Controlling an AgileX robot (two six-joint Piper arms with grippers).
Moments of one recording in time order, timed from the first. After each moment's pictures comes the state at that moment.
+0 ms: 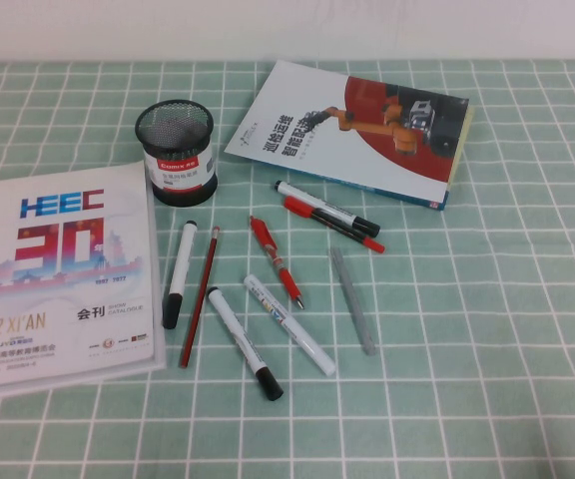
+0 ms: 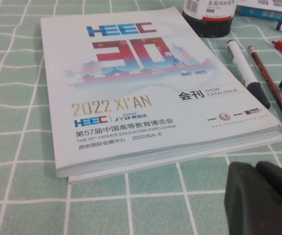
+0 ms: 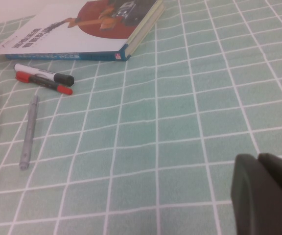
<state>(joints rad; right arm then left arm) 0.08 -0.02 0.03 0.15 0.34 0.10 -0.17 -0.01 0.02 -0.03 0.38 -0.01</state>
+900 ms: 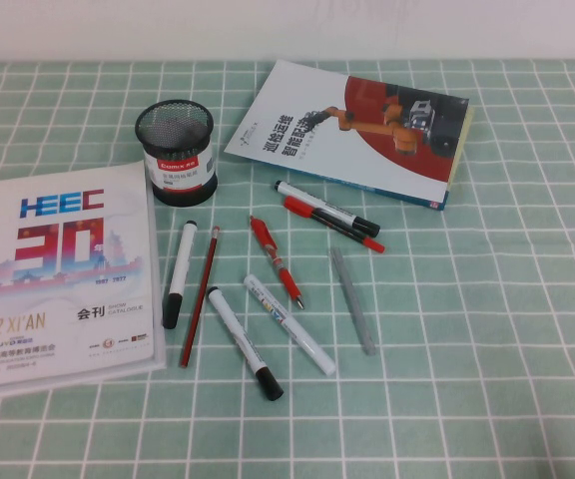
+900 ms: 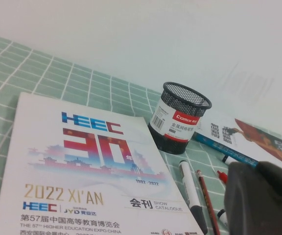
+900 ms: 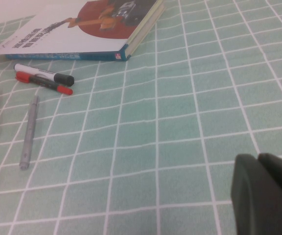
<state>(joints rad) 0.08 -0.02 0.03 0.15 0.34 0.10 -0.17 -0.01 0.03 -0.21 0.07 -0.15</state>
